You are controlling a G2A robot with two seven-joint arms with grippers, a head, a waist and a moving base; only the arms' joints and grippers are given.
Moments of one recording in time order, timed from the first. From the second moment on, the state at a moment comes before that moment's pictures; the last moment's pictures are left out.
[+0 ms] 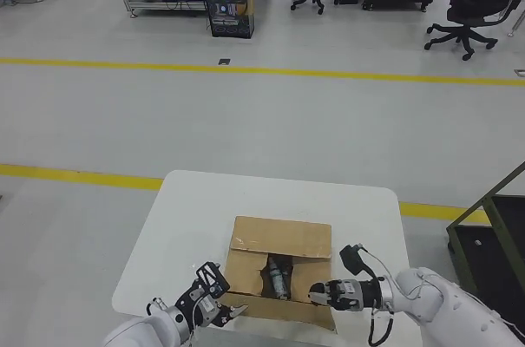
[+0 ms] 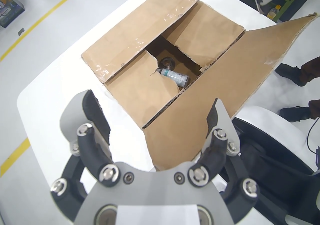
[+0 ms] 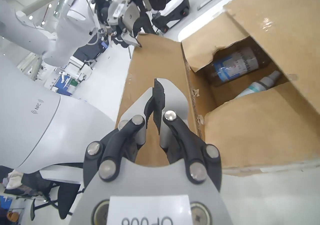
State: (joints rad) left arm 1.80 -1.15 -1.39 -2.09 1.42 -0.54 -0.43; right arm -1.11 -0.75 0.70 -1.40 -0.07 -1.01 0.52
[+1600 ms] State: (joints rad) left arm 1.72 -1.14 -1.37 -2.00 1.38 -0.39 -0.33; right arm -1.14 -0.75 0.87 -1.27 -0.57 -0.93 0.00
